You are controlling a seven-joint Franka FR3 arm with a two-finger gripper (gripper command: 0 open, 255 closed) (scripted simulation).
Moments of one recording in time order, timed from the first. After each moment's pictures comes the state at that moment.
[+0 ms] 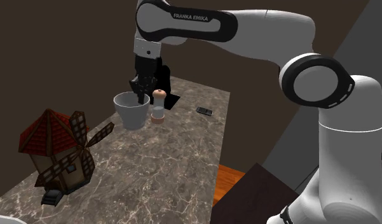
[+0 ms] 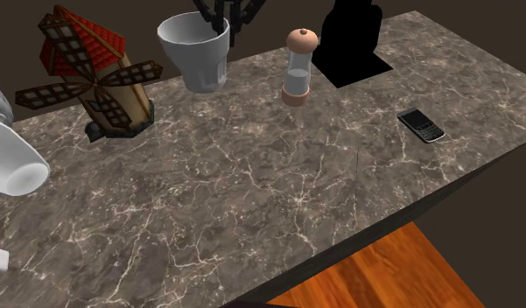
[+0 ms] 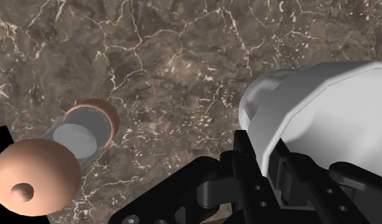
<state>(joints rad) 0.16 0.50 0.23 -1.20 0.07 1.64 0.00</state>
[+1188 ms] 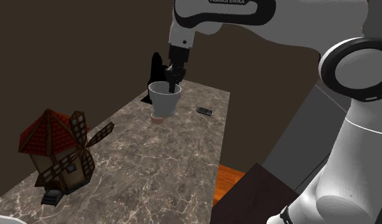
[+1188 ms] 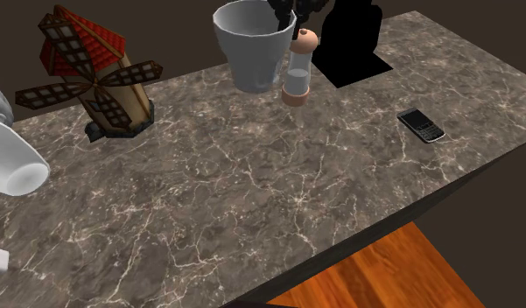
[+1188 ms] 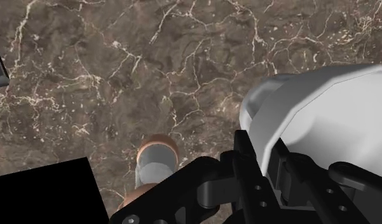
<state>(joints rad) 0.01 0.25 0.19 -1.46 0.12 1.62 -0.17</state>
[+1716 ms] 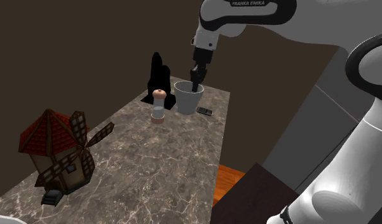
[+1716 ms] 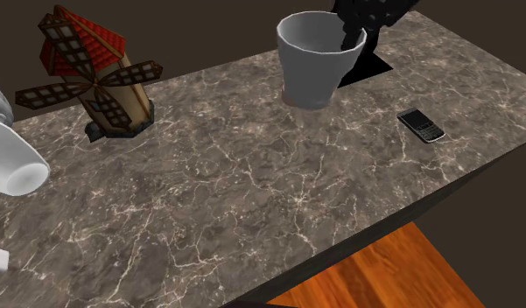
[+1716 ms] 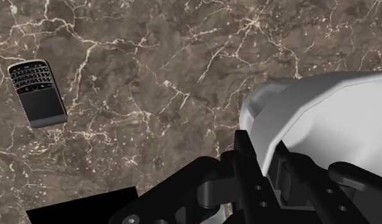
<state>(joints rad) -0.10 0.11 0.12 -1.64 0.13 1.63 -0.35</state>
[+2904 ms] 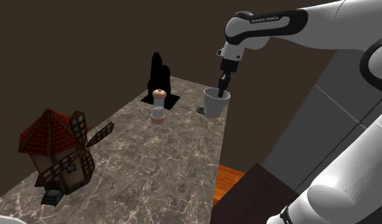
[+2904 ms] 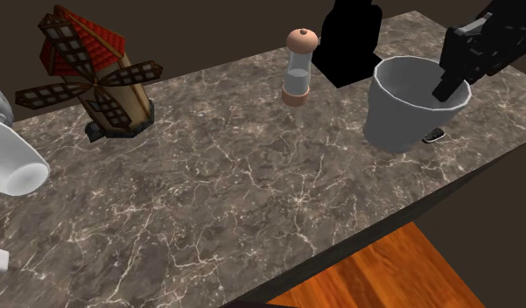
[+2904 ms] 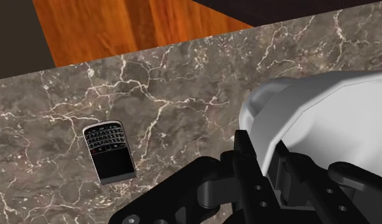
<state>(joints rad) -0.23 0.01 0.00 -1.85 0.12 1.71 -0.61</state>
